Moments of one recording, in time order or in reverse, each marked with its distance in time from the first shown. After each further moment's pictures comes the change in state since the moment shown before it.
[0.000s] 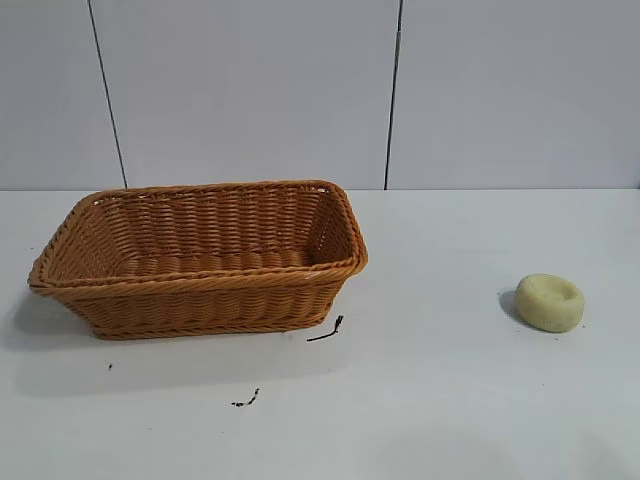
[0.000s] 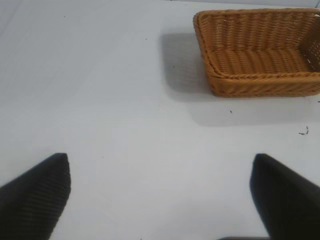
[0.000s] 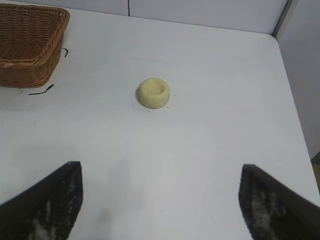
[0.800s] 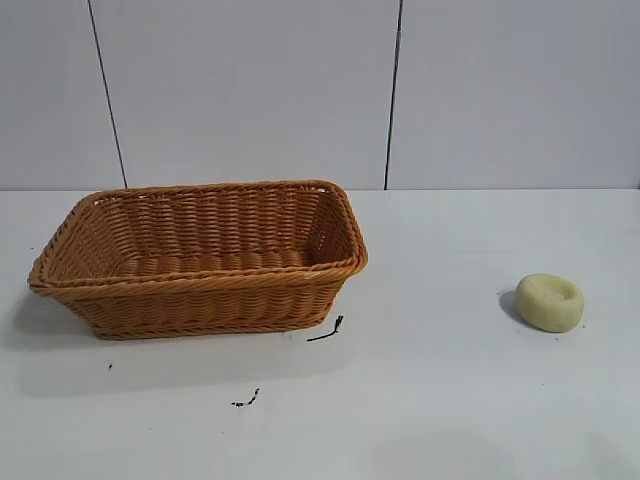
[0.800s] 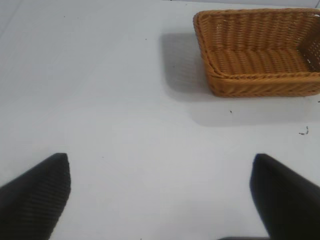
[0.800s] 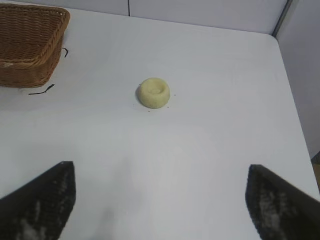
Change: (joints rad) left arm 0.000 0.000 0.000 0.000 0.000 0.000; right arm 0.000 0.346 -0.089 0.006 -0.059 0.000
